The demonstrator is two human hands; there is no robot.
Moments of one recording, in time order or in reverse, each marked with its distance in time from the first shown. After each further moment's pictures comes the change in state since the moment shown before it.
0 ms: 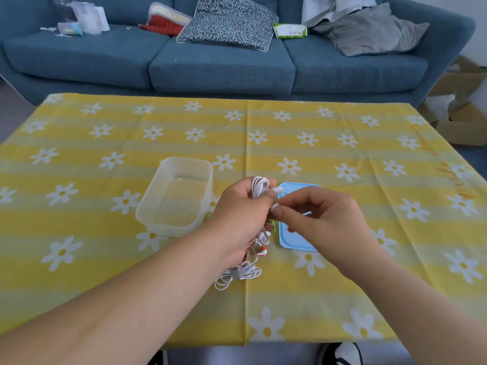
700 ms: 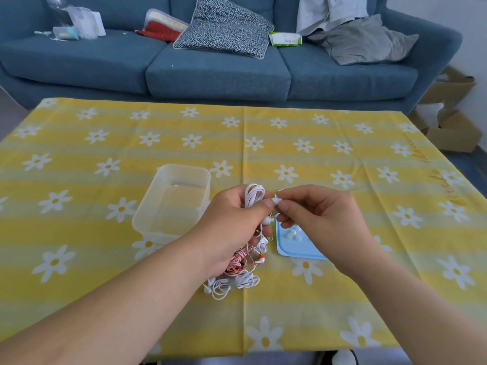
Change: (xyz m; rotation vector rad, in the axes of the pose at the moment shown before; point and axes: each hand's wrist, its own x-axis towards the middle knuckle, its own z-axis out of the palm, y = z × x) left_hand -0.009 0.014 -0.019 0.062 -0.088 0.015; right_hand 0.014 -0.002 -0.001 0.101 0.005 -0.042
